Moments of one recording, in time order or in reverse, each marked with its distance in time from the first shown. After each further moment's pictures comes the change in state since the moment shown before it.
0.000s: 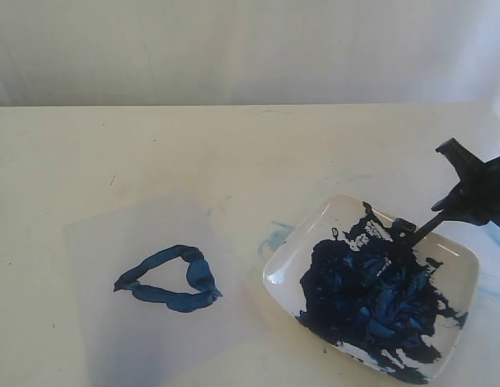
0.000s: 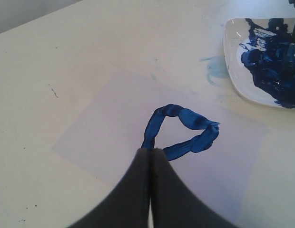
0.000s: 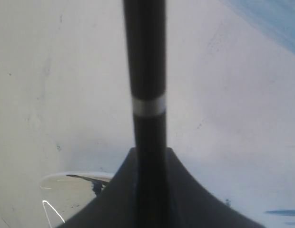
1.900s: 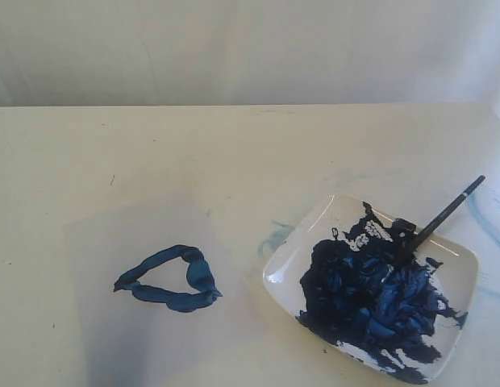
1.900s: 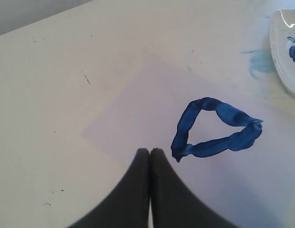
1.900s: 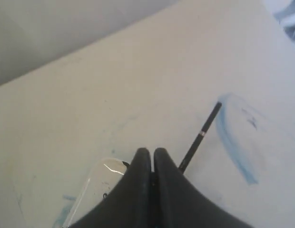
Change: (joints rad) left arm 0.000 0.000 0.126 -0.004 -0.197 0.028; right arm -0.051 -0.772 0.000 -0.405 0.146 -0.069
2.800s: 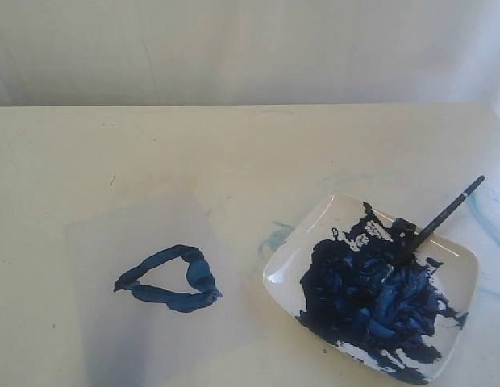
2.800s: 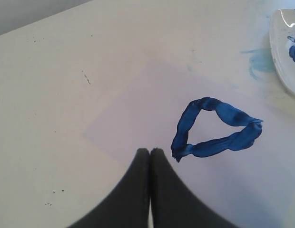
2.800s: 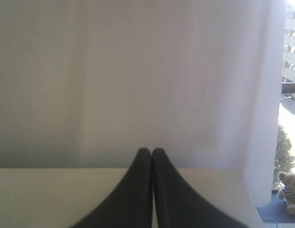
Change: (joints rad) left arm 0.000 -0.015 0.005 0.000 -0.001 0.002; right arm 0.123 -0.650 0.048 -0.120 -0.074 -0.100
